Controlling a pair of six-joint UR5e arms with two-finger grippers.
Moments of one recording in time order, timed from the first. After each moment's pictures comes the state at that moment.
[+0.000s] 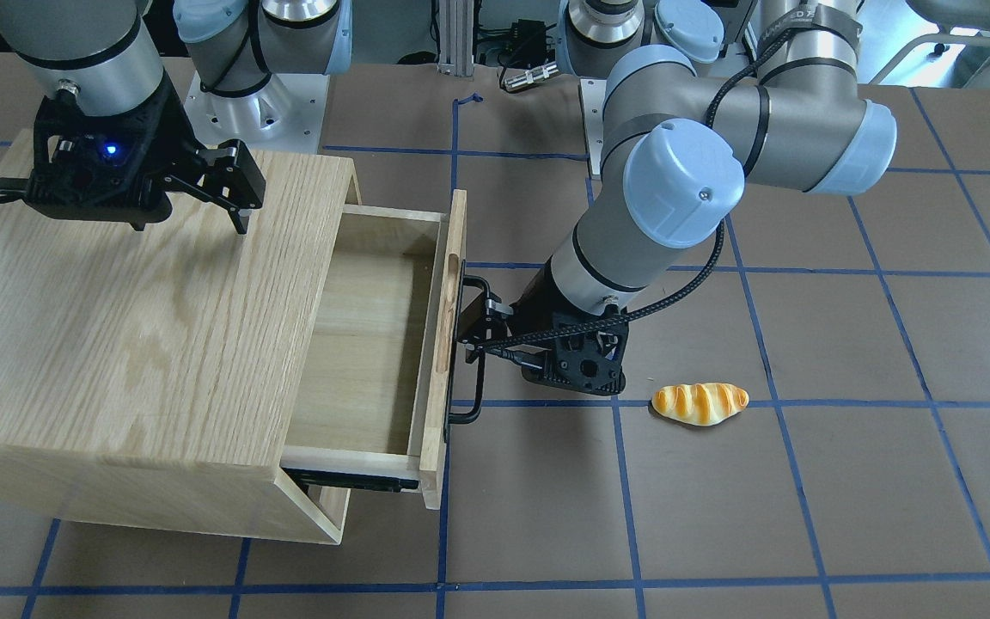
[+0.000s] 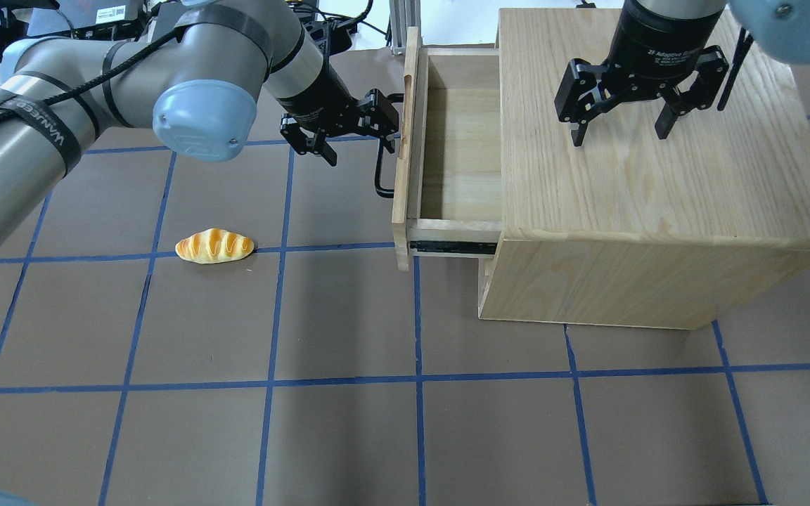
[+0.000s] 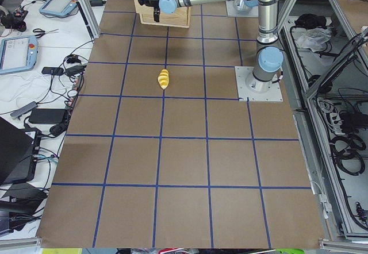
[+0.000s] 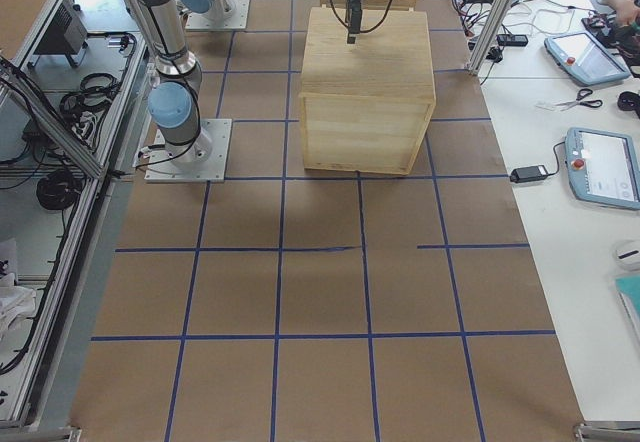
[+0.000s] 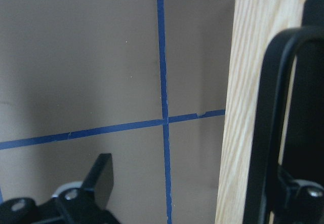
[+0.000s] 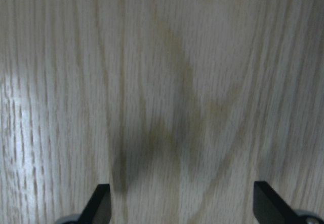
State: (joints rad) left arm -1.71 -1.89 -1.52 -1.23 1.26 -0.12; right arm 1.60 -1.49 1.43 -1.47 -1.61 0.02
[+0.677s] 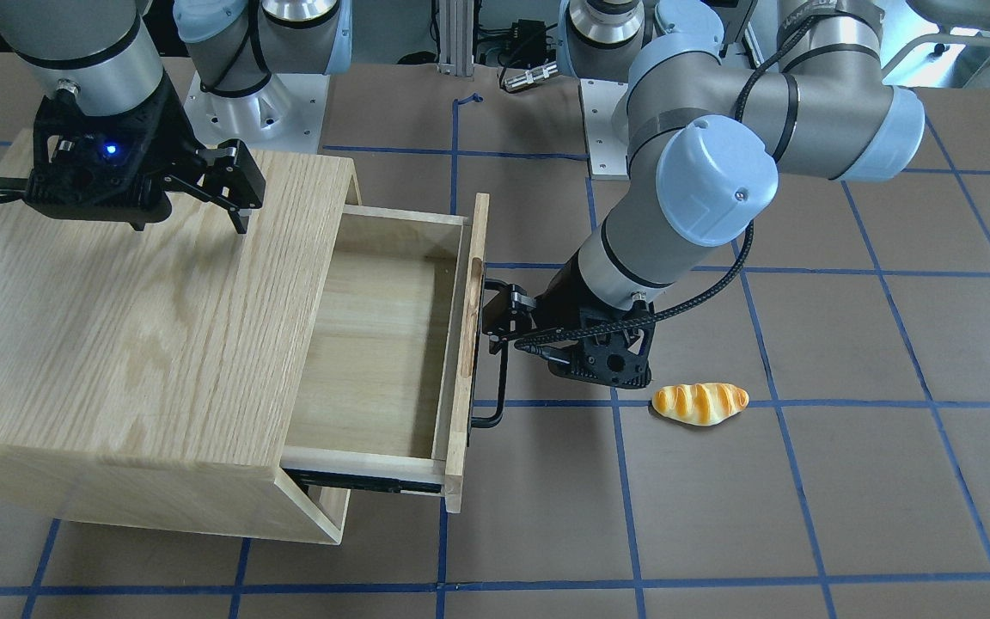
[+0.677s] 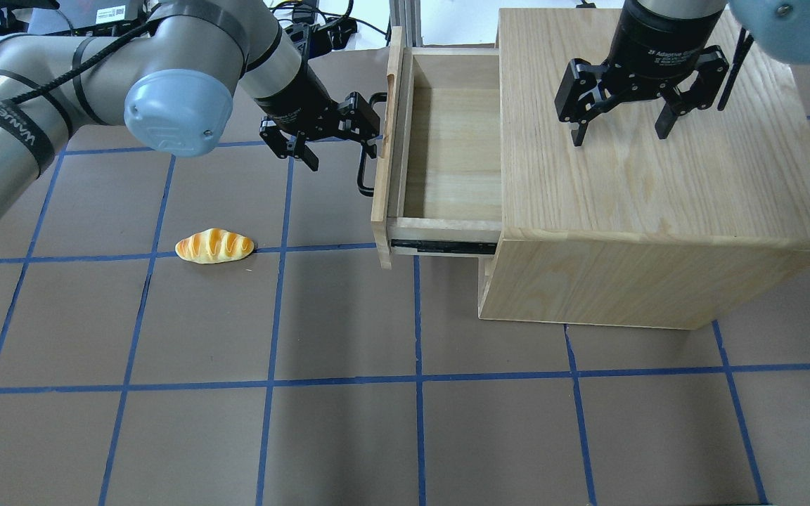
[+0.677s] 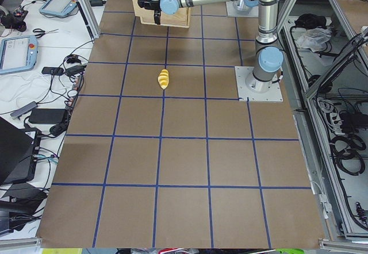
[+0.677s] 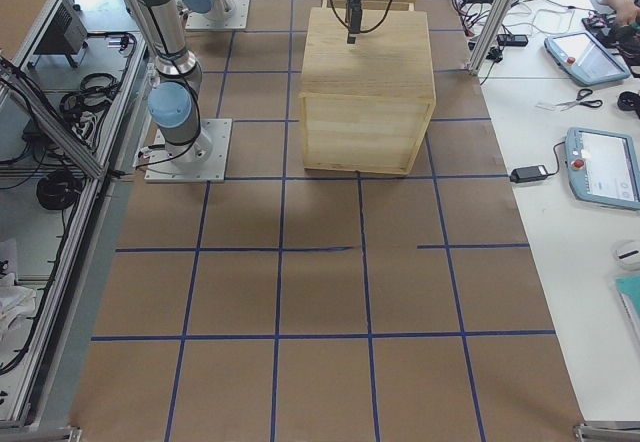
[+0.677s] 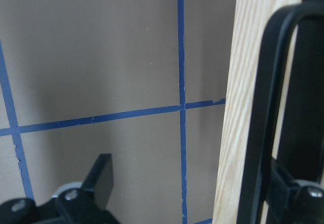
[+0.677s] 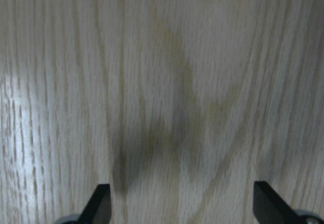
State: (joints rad) left arm -1.68 -1.87 -1.54 -1.29 1.27 -0.08; right arm 1.60 -1.49 1.43 -1.47 -1.61 0.02
